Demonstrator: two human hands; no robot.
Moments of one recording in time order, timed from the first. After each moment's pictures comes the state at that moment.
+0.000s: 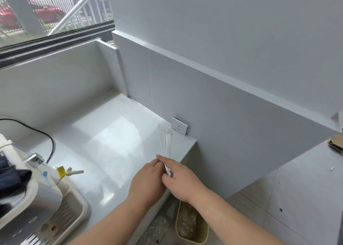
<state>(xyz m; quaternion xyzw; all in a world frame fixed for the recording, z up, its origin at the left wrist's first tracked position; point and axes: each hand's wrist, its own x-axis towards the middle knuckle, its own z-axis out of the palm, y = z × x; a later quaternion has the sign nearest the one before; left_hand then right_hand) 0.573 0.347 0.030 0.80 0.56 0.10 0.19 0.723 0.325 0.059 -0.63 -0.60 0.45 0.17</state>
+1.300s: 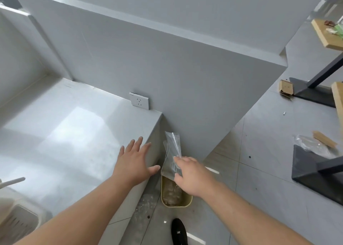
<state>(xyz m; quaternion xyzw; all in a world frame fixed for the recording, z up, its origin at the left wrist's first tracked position) 0.621 0.360 -0.037 0.86 0.48 -0.07 0.17 0.818 0.236 -0.022 -0.75 -0.58 0.31 0.02</state>
